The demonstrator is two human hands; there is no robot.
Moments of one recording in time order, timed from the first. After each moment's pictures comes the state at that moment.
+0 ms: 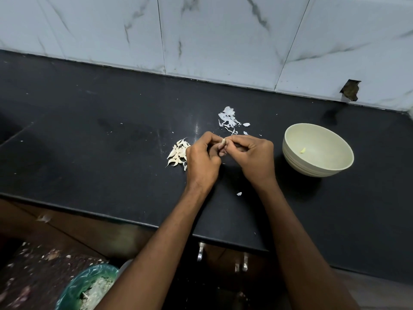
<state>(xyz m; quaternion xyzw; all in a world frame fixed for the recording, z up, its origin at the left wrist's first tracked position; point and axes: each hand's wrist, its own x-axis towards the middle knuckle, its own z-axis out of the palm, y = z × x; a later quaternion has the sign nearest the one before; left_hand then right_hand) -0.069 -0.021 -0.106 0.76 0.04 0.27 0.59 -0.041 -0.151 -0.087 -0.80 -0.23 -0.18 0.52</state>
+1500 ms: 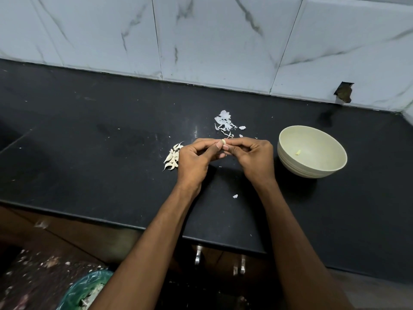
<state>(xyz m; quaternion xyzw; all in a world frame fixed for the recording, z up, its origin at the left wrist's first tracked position) -0.067 -0.015 -0.104 0.58 0.02 0.16 0.80 -0.027 -0.161 -0.097 -0.73 -0.17 -0.11 0.66</state>
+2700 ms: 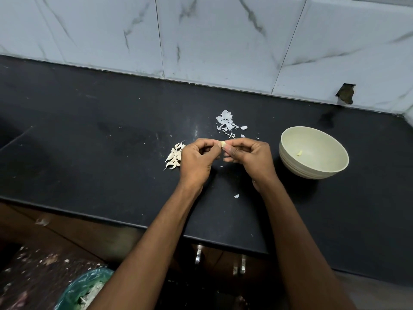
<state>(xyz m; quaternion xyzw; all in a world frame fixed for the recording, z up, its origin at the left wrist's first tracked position) -0.066 -0.013 -0.104 0.64 0.05 0.18 0.74 -0.032 -0.161 -0.090 -0.68 -0.12 0.03 0.72</state>
